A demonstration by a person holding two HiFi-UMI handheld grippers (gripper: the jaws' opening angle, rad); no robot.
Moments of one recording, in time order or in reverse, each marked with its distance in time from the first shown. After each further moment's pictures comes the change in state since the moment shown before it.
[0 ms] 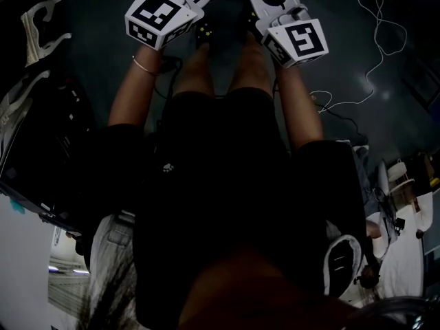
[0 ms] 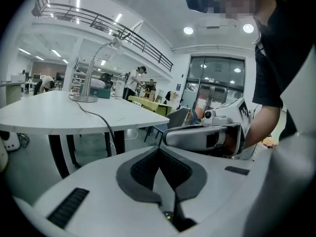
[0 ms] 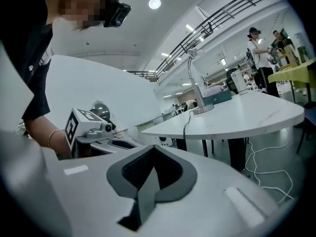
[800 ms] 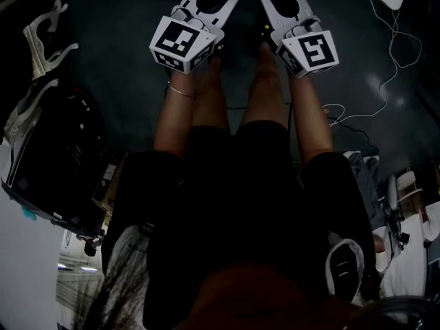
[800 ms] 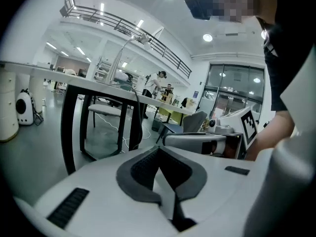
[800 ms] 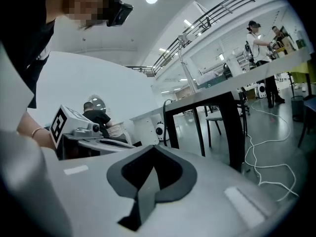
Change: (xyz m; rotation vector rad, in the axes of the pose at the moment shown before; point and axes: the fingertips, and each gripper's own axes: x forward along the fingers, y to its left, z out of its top) left arm 0.038 0.055 -0.064 -0.176 -0.063 0.164; right arm 0.040 -0.066 -0.069 0.006 0.043 -0.018
